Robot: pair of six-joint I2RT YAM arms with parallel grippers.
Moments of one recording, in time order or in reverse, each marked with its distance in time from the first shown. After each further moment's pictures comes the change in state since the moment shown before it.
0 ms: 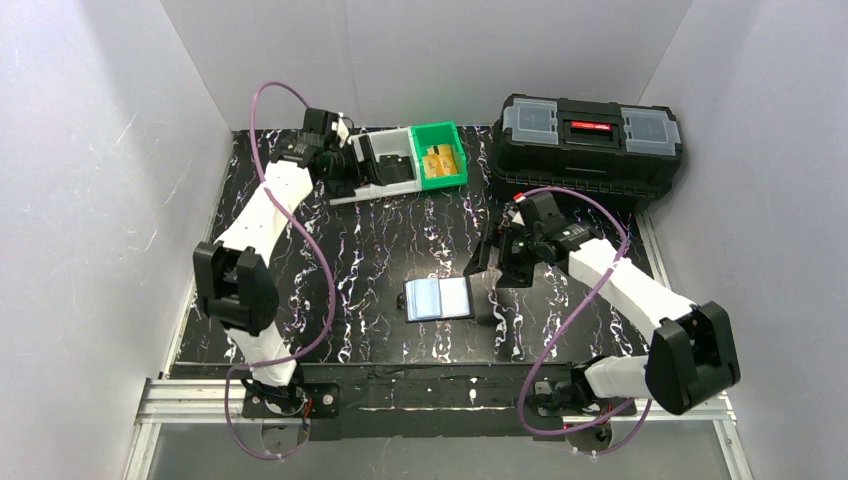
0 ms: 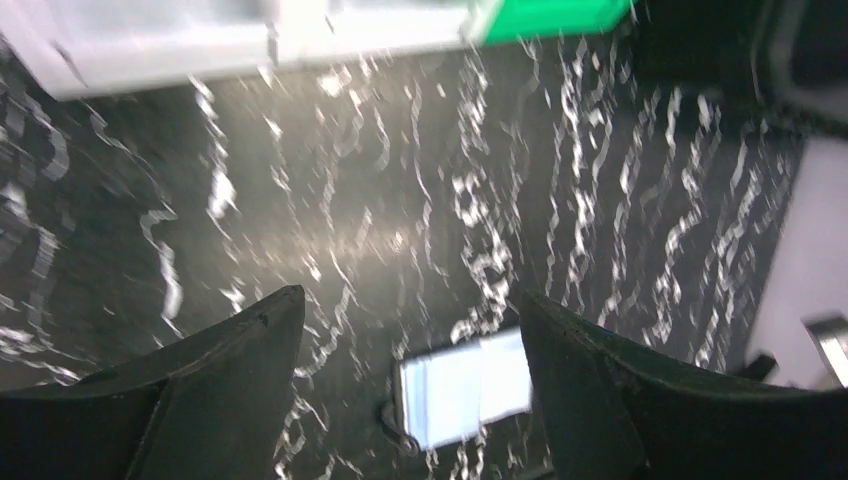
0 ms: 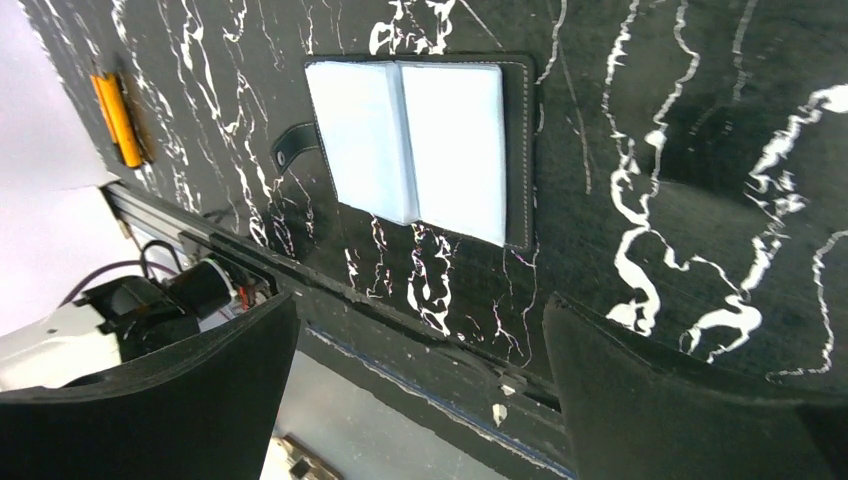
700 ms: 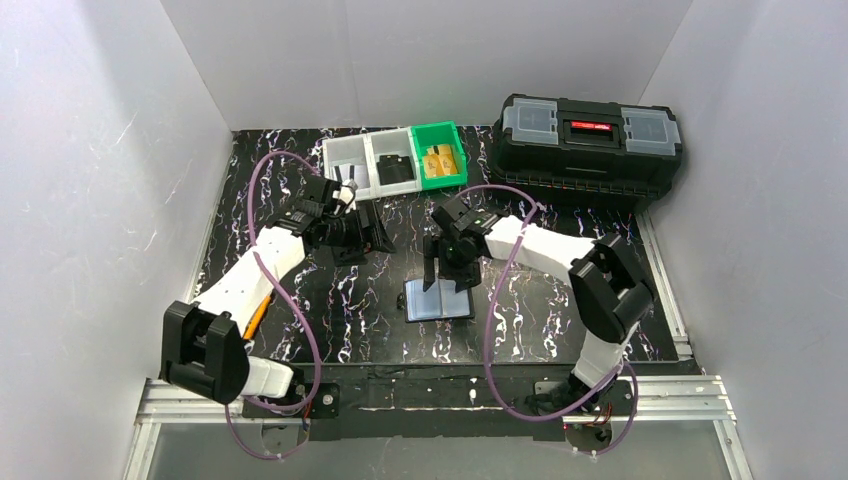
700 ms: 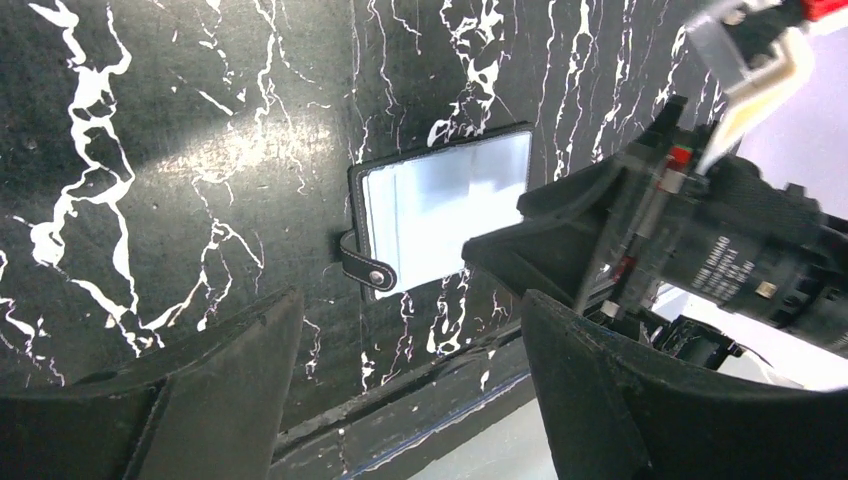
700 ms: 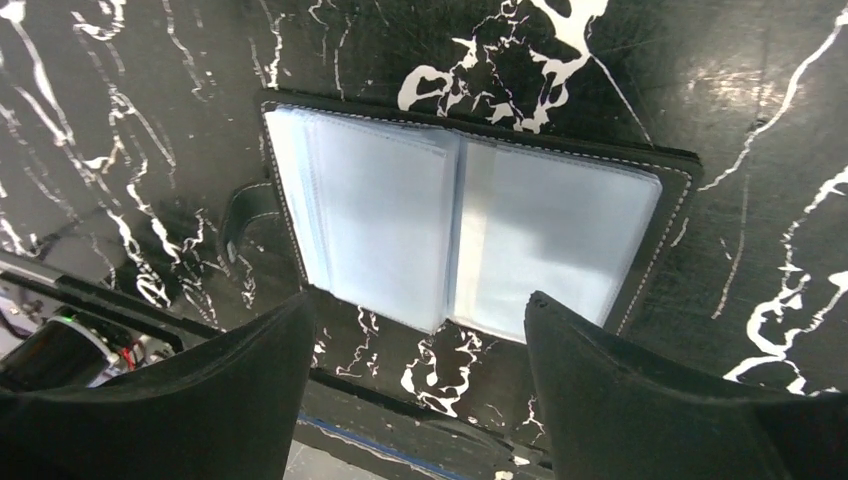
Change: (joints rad) left arm -0.099 -0.425 -0.640 0.118 0.199 -0.118; right arm 0.333 0.477 0.329 -0.044 0.253 0.026
